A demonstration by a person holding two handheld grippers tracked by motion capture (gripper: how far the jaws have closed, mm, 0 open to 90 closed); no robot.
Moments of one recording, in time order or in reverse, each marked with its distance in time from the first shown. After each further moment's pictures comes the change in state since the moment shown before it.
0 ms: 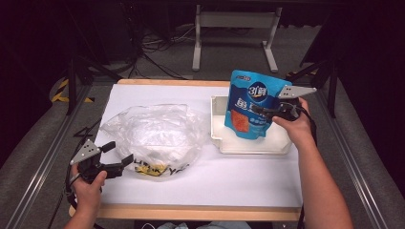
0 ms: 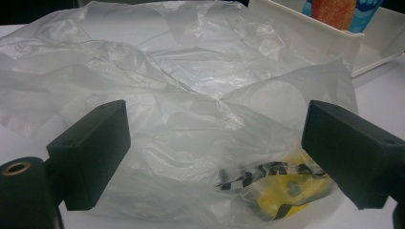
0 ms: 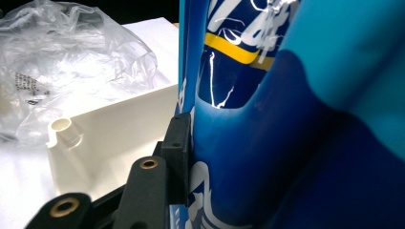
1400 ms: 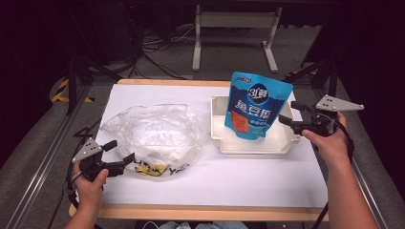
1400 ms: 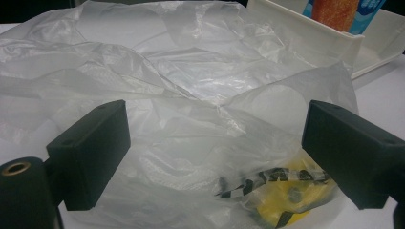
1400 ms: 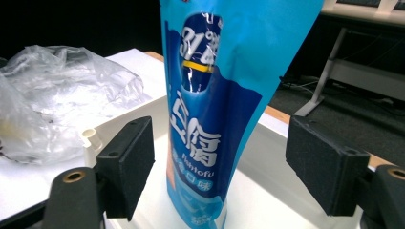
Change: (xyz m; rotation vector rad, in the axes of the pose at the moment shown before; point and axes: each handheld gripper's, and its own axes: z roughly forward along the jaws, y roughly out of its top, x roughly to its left) left arm 0.001 0.002 0.005 0.004 -0.008 -0.003; right arm 0.032 -0.006 -0.094 -0.094 -0.174 0.111
